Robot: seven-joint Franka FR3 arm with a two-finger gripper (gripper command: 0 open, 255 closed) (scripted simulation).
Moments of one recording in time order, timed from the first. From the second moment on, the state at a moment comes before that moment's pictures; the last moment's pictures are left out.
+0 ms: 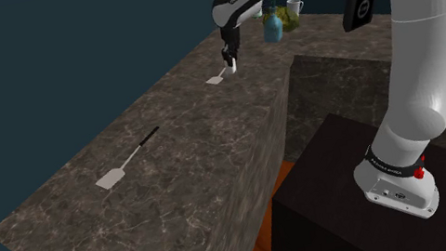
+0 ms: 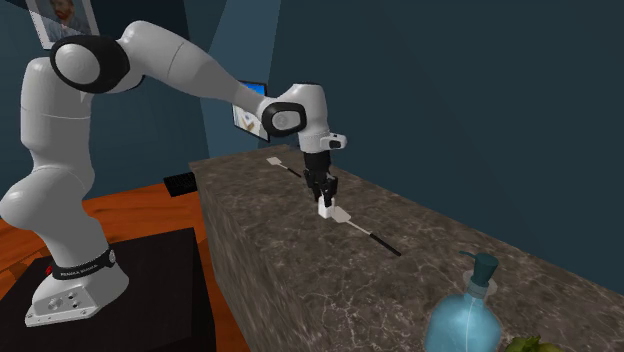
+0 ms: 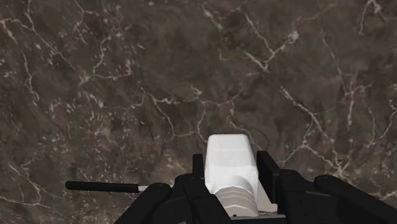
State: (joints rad) arm -0.01 0.33 -0.16 -1.79 -0.02 2.24 -0.39
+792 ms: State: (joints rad) arm -0.01 0.28 -0.17 -1.69 -0.02 2.09 -0.39
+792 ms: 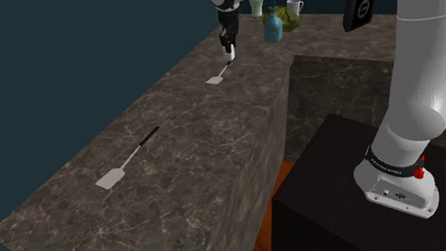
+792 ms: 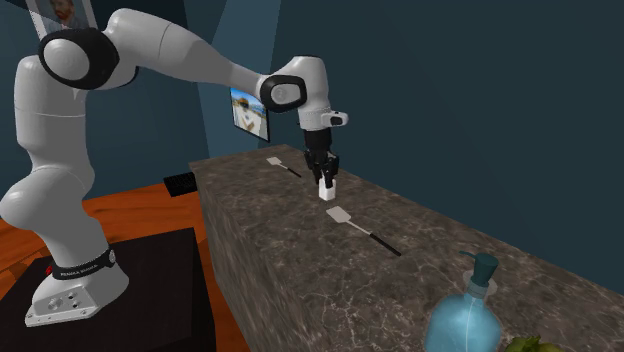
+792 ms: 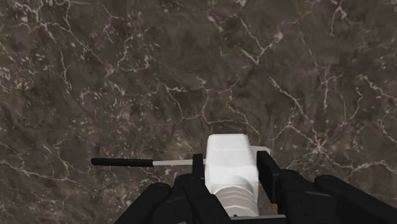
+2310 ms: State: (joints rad) arm 0.16 0.29 -0.08 -1.53 -0.08 1.92 -0.13
